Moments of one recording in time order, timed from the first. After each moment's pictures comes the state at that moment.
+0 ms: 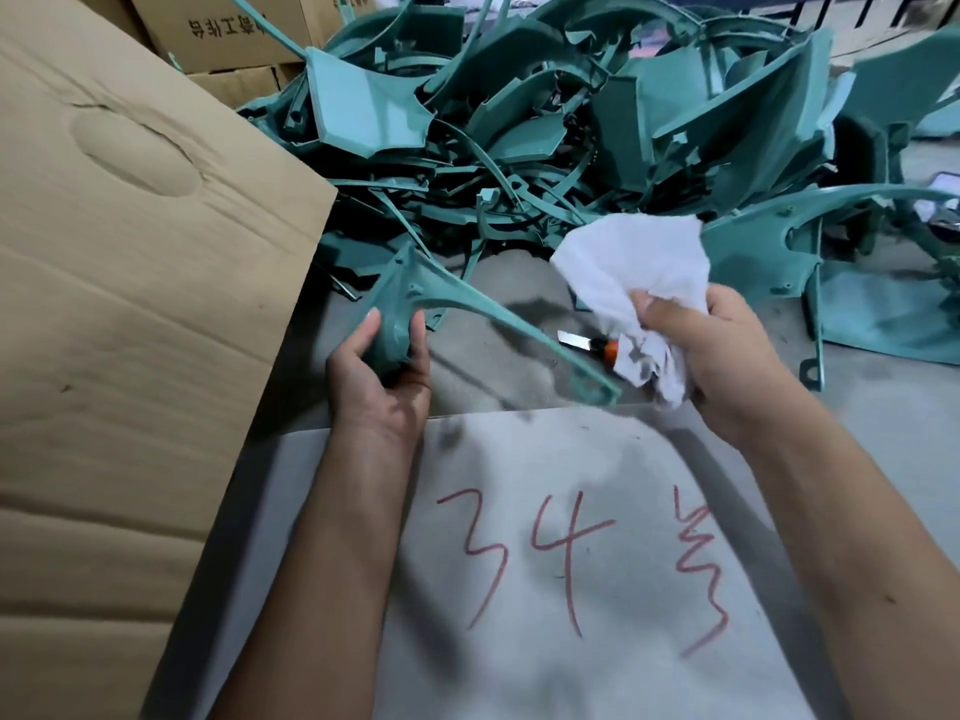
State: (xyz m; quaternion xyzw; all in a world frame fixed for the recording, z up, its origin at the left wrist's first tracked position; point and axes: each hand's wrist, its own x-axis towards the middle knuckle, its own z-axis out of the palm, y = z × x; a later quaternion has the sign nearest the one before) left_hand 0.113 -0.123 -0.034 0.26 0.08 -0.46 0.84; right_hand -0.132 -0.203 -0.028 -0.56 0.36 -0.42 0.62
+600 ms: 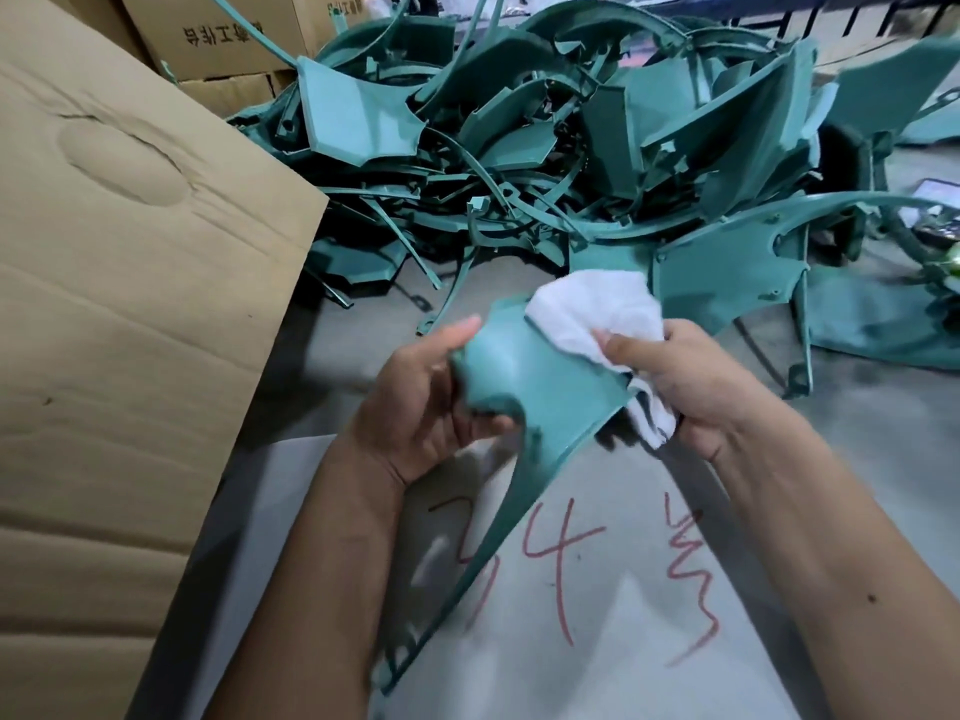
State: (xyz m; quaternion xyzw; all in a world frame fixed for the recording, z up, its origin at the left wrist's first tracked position) left_hand 0.092 -0.112 -0.032 0.41 -0.30 -0.68 0.54; right_hand -0.122 -0.195 -0.026 -0.47 0.40 -0.35 0.70
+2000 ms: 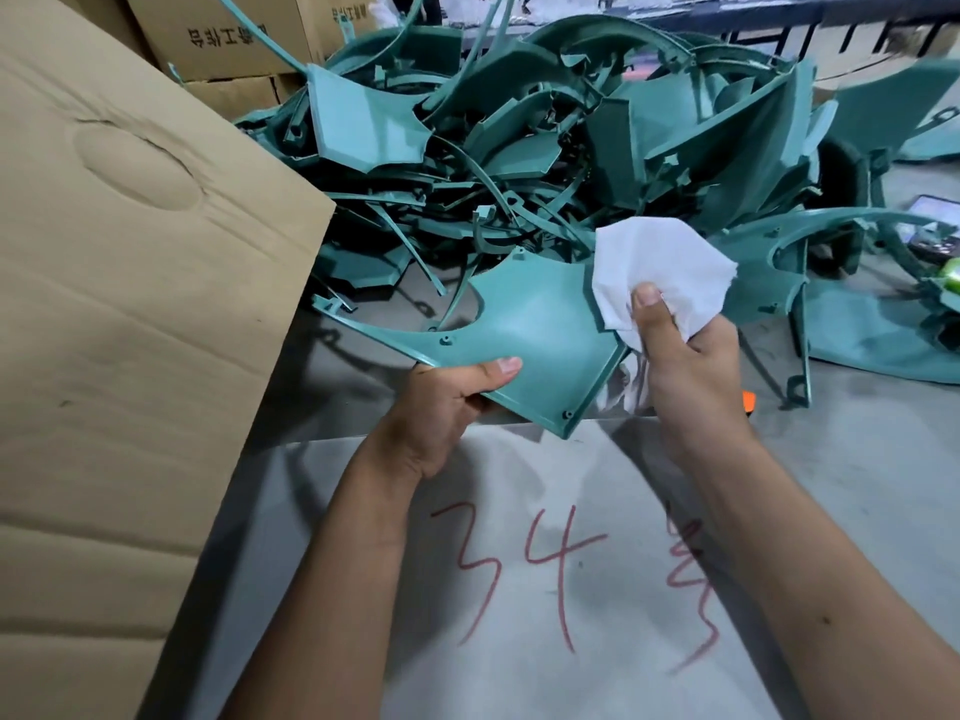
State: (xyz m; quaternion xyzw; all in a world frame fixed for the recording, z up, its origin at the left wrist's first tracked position) left_hand 0.079 -0.122 -0.045 0.43 -0.36 -0.54 0.63; right_hand -0.106 -0.202 -0.049 -0.53 0.35 -0.59 0.51
